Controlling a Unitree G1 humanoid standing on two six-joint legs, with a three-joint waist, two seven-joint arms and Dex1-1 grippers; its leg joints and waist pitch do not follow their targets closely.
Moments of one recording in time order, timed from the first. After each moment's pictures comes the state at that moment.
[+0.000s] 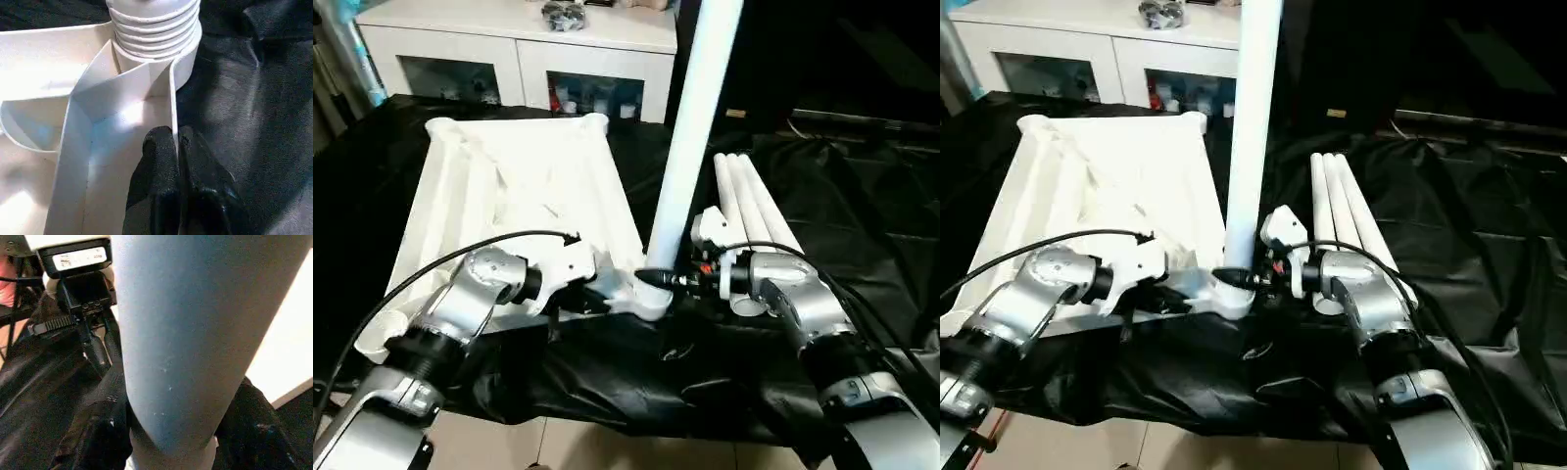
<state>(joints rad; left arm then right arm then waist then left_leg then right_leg) -0.56 0.46 -0.35 0.46 0.04 0.15 -1.22 -0.58 -0.26 0.17 0.63 0.16 0.05 1.17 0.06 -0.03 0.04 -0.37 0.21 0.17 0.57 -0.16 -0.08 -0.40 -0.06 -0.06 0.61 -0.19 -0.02</state>
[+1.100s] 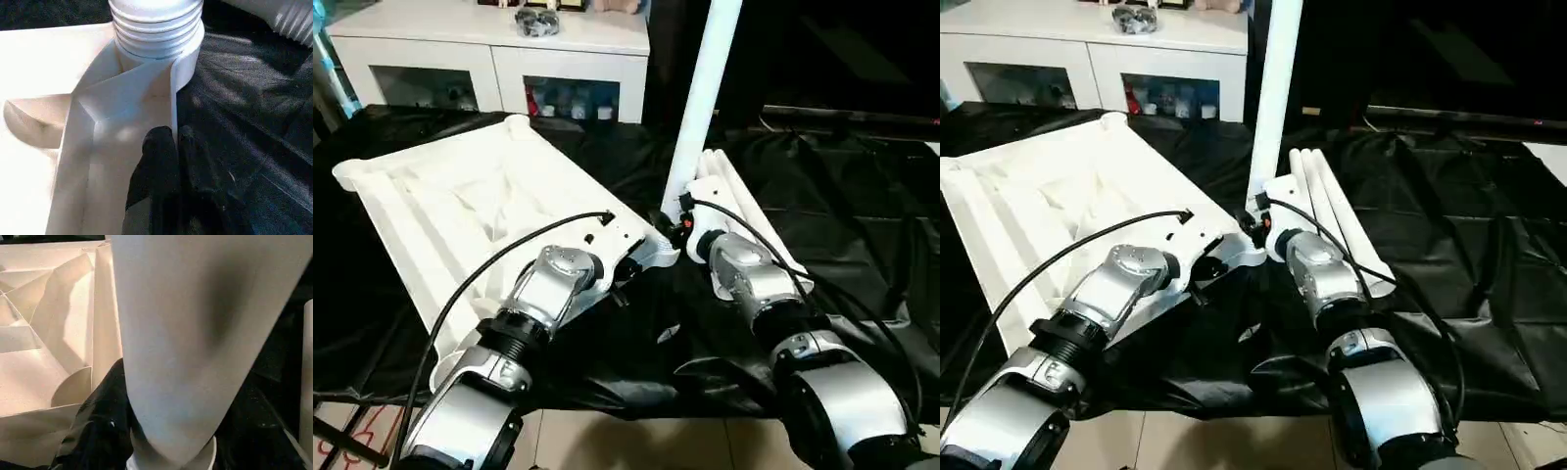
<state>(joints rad) -0.70 0.12 -0.27 0.62 0.13 0.50 -0.64 -0.82 -0.05 0.01 1.05 0.10 0.03 0.38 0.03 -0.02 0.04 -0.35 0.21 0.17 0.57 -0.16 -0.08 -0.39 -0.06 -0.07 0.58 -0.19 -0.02</state>
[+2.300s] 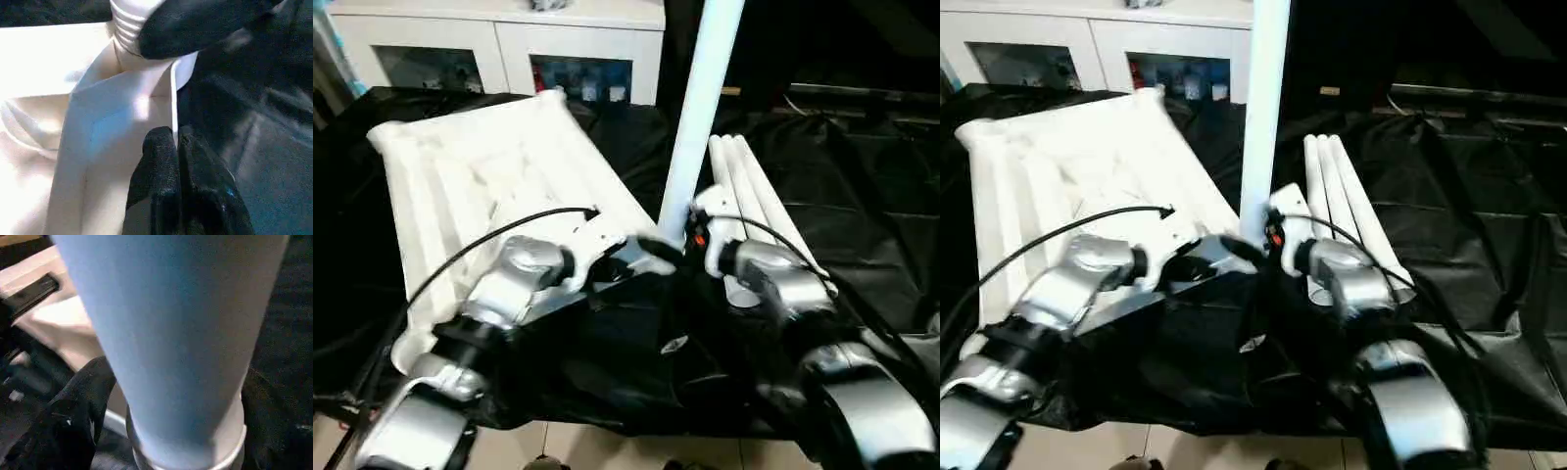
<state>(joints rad) -0.63 0.32 -0.31 0.46 0.07 0.35 -0.98 -0.70 -0.19 0.07 0.83 0.12 0.08 0.90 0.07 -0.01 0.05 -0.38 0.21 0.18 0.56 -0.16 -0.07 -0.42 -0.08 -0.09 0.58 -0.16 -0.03</state>
